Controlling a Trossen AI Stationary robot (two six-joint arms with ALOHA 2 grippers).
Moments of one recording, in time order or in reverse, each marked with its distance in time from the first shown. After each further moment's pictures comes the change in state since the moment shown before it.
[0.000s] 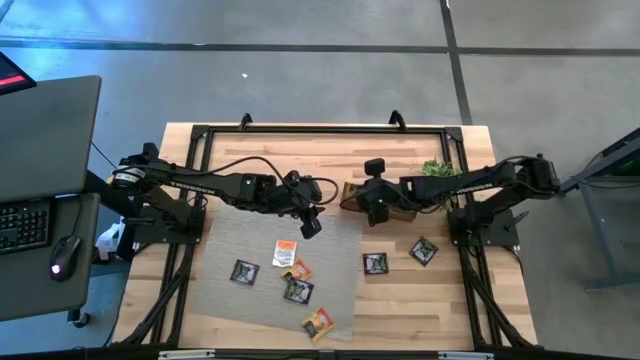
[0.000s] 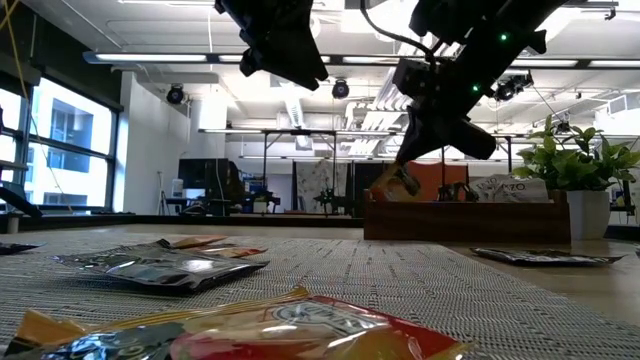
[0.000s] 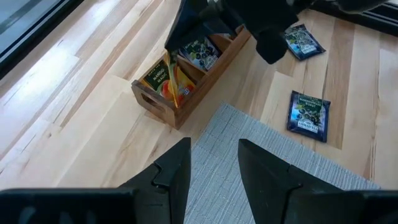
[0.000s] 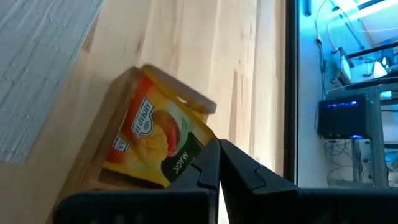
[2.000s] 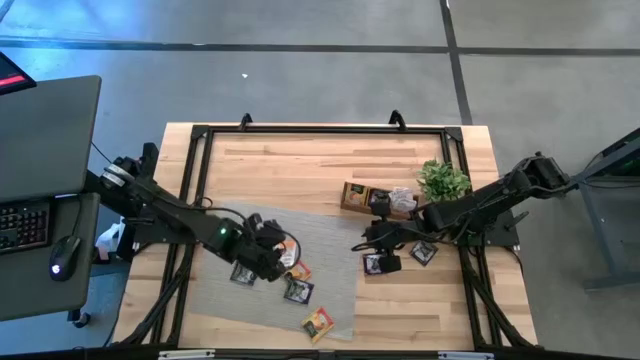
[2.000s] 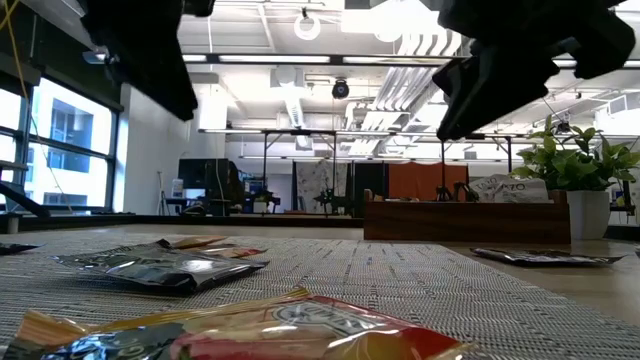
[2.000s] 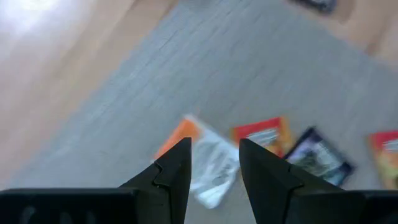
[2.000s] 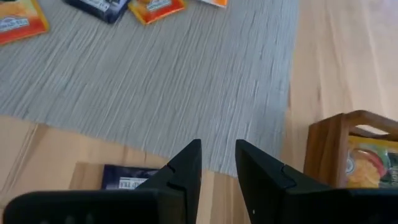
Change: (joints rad) left arm -0.401 -0.081 -0.220 -0.219 -0.165 -0.524; right arm 0.356 -0.070 0.000 -0.092 -0.245 0.592
